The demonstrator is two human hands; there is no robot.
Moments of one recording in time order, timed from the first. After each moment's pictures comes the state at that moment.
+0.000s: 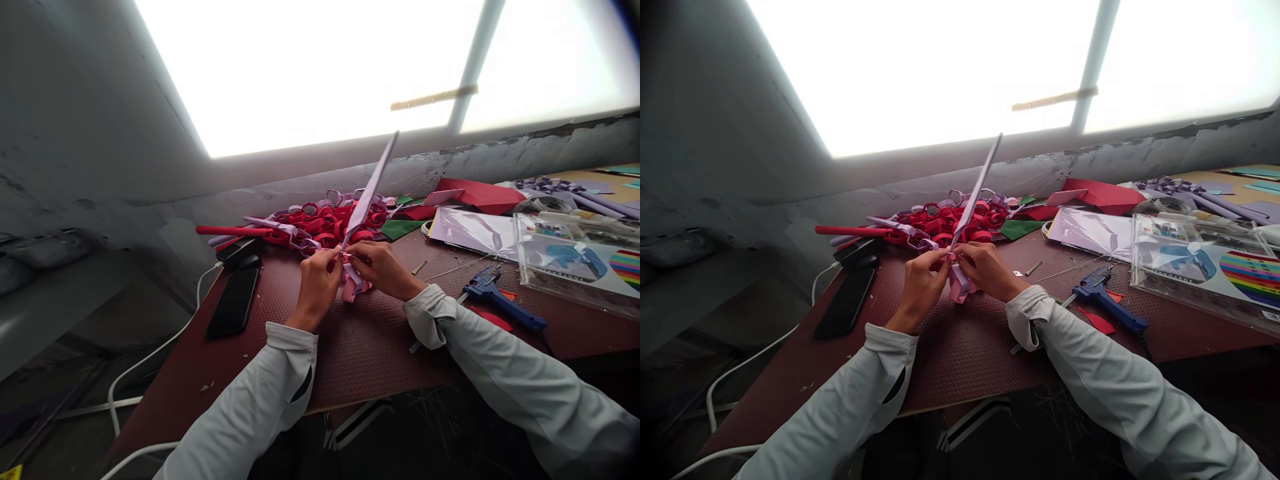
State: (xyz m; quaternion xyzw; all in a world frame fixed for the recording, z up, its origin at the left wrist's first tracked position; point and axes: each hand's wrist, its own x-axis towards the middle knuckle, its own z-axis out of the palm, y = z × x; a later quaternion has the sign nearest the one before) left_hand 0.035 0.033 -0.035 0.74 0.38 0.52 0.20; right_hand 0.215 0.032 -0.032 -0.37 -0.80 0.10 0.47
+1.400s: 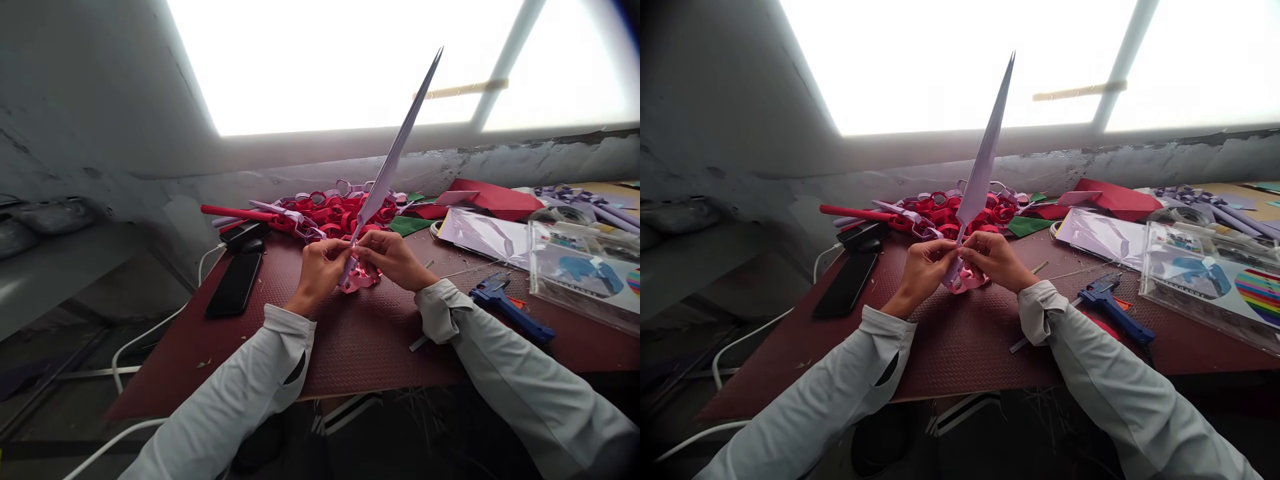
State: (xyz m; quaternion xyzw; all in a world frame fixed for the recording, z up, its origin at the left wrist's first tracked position) left_hand 0.036 0.040 -0.037 0.71 0.37 0.51 0.31; right_hand 0.218 0.028 -0.024 -0.31 -0.66 0.49 0.48
